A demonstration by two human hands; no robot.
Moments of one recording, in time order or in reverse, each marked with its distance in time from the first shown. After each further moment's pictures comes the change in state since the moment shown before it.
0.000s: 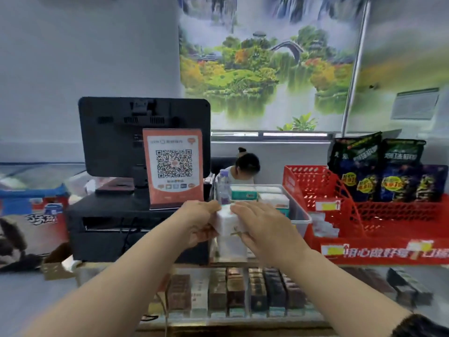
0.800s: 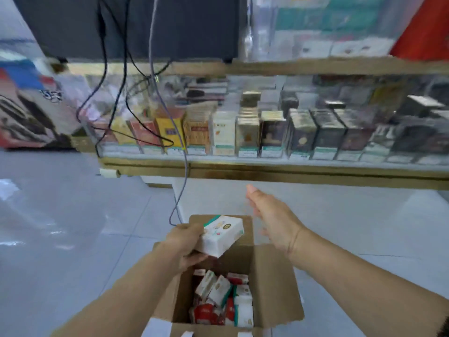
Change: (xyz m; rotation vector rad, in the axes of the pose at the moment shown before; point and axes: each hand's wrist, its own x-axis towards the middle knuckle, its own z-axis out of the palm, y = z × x) left_hand 0.038 -0.488 -0.088 -0.024 0.262 -0.529; right_hand -0.238 -0.117 0.285 1.165 -0.508 0.987
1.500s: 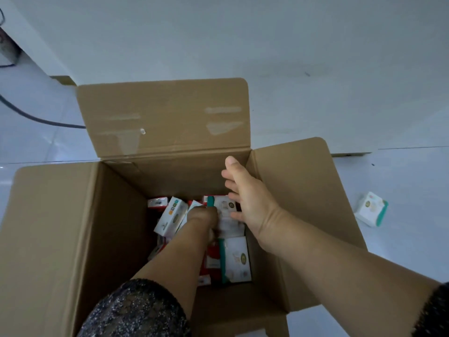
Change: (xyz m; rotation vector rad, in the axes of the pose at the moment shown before) left_hand 0.352 -0.296 0.115 0.148 -0.057 -0.426; right_hand 0.165 0.328 0.112 0.262 0.017 0.474
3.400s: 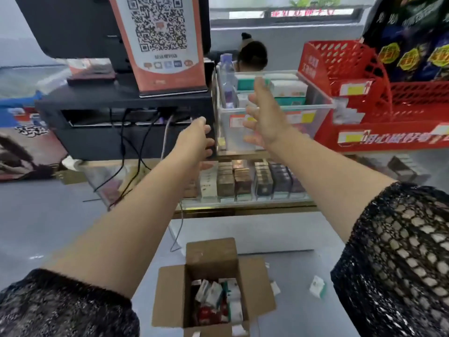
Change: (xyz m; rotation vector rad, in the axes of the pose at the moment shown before) left_hand -0.790 0.312 -0.106 -0.077 -0.059 0.830; right_hand -0.463 -0.540 -0.075 0.132 0.070 -0.677
